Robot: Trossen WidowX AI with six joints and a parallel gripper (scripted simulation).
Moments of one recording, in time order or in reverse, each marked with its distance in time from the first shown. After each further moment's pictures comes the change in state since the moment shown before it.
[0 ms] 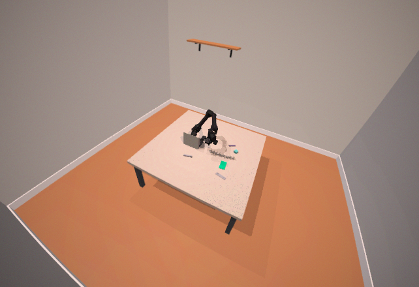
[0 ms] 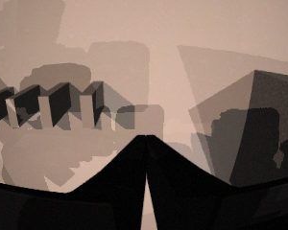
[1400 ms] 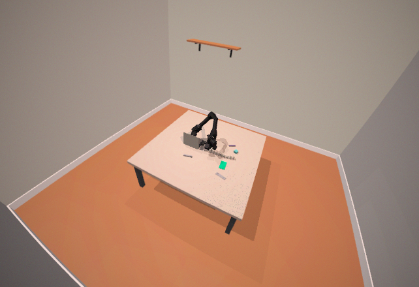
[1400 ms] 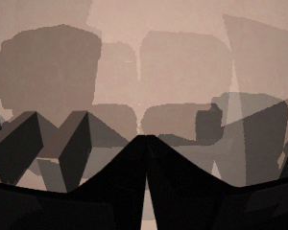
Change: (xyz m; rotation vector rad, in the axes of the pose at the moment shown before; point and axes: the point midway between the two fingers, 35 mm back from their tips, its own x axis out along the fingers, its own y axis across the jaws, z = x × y) arm 0.079 0.003 0.001 0.003 0.003 0.002
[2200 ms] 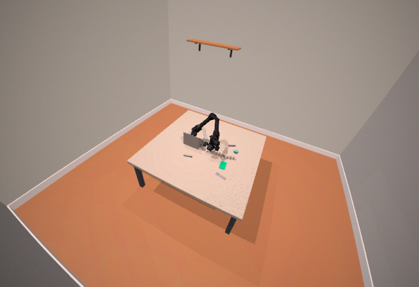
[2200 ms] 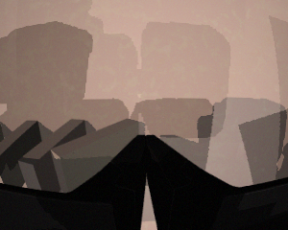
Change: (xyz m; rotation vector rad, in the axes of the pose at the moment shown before) arm -0.004 0.033 0.005 0.002 -0.023 0.003
